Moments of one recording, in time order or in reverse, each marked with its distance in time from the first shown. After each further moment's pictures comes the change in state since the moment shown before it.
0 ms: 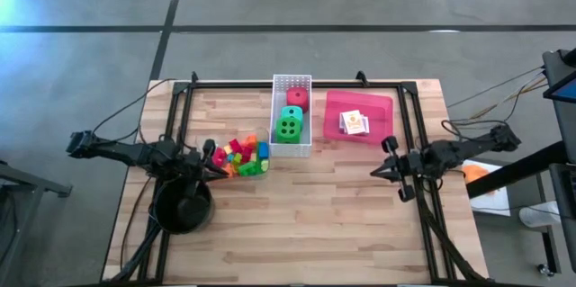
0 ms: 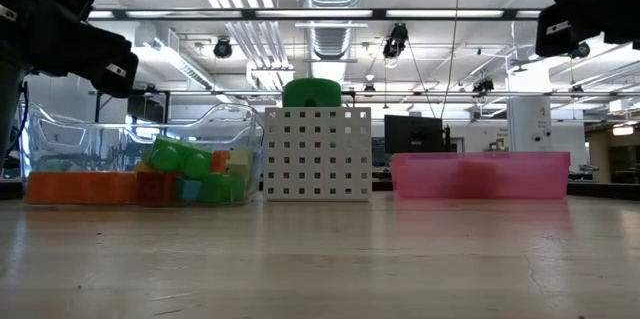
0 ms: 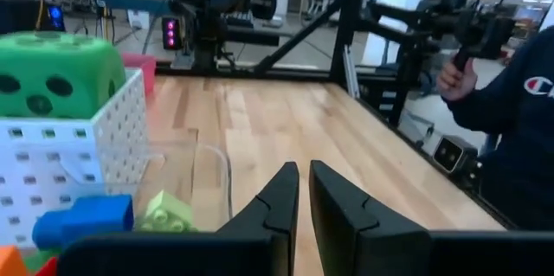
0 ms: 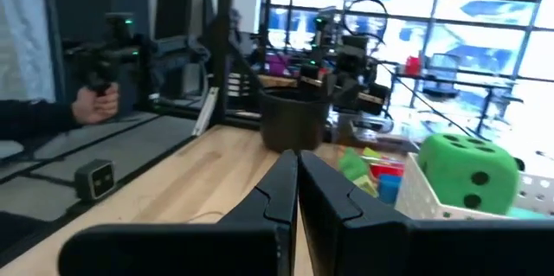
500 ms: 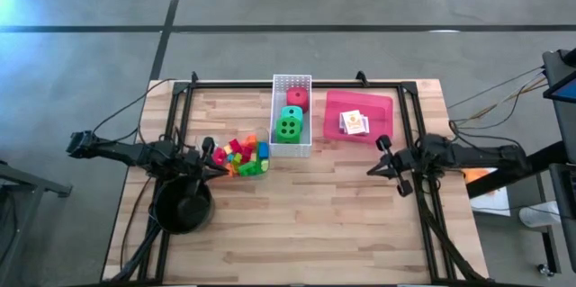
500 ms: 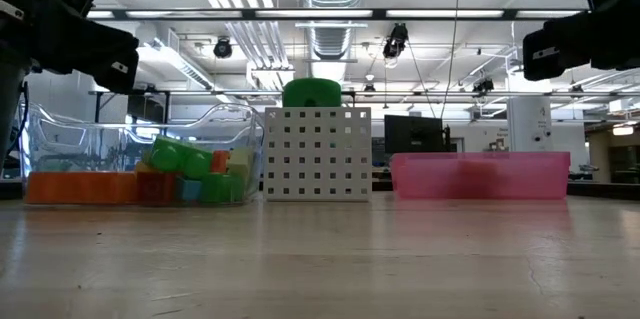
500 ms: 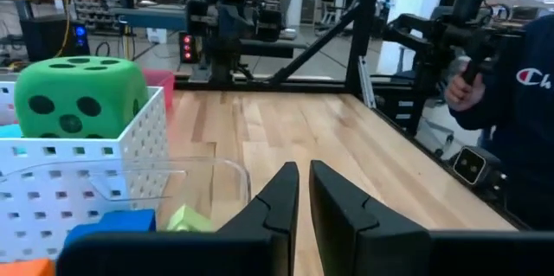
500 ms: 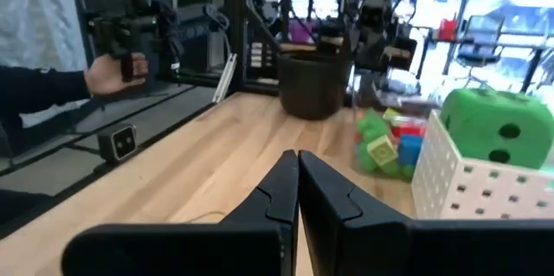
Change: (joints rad) left arm 0.000 -0.003 0.000 0.028 -0.047 0.037; right arm -0.326 0.002 -0.018 -0.077 -0.403 0.052
